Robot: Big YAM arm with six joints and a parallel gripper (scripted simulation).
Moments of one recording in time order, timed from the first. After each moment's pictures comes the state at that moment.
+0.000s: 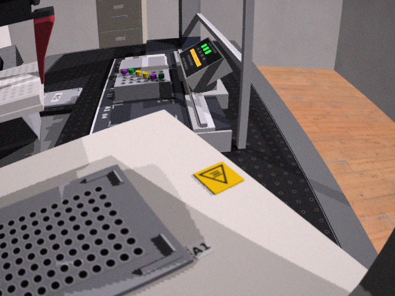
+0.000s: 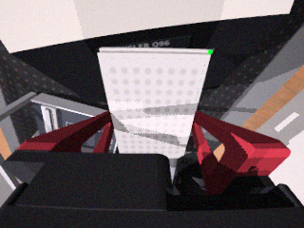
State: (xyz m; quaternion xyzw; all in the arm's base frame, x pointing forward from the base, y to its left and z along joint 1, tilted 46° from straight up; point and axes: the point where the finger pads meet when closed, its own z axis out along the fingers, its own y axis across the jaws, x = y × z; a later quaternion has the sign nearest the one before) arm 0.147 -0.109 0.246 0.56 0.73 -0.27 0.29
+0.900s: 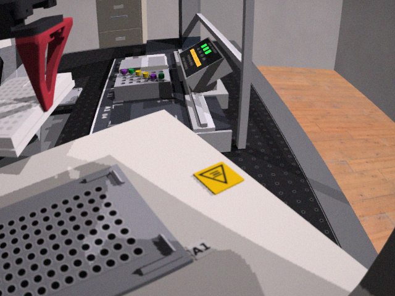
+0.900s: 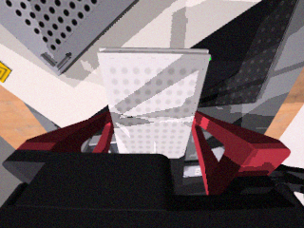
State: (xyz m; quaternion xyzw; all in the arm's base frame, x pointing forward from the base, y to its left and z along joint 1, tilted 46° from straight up) arm 0.166 -0.142 0.279 0.72 0.57 -0.19 0.34
